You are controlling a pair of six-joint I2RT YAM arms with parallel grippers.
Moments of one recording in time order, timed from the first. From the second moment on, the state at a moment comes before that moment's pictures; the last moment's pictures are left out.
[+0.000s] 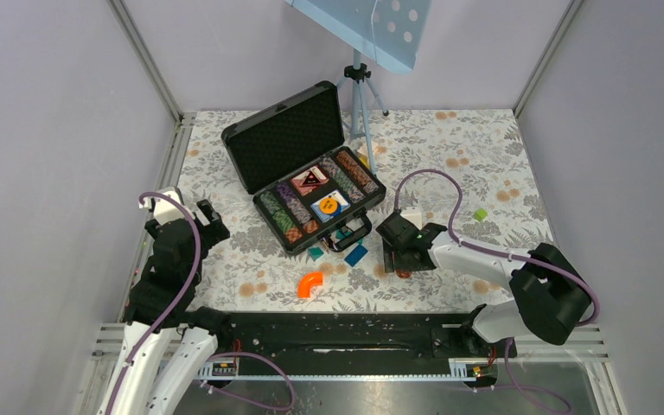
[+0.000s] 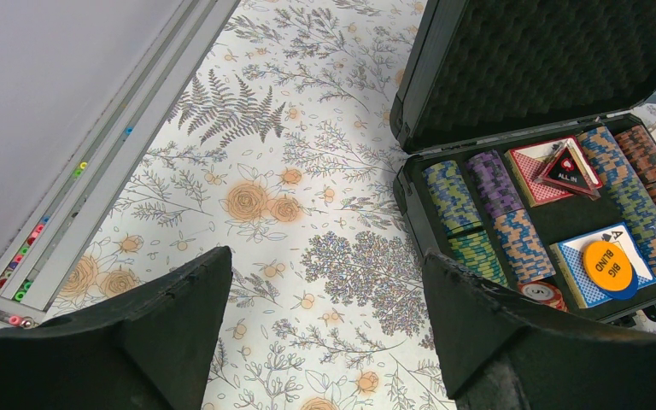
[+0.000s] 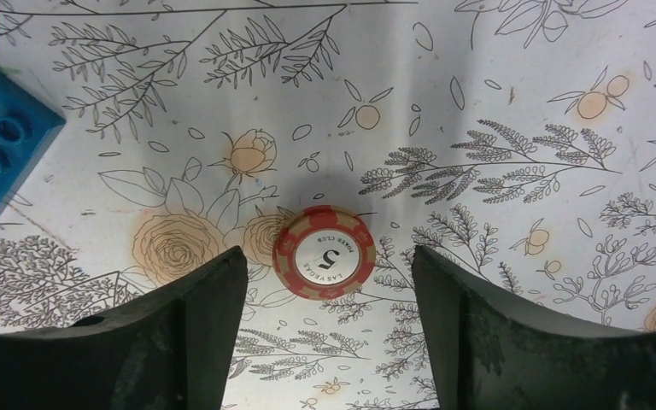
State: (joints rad) left arm -0.27 0.45 0.75 -0.69 -0.49 -0.38; right arm 0.79 1.39 0.72 -0.61 0.34 0.68
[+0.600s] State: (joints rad) left arm -0.27 0.45 0.75 -0.69 -0.49 -0.38; right arm 0.78 1.44 0.71 -0.57 0.30 0.72
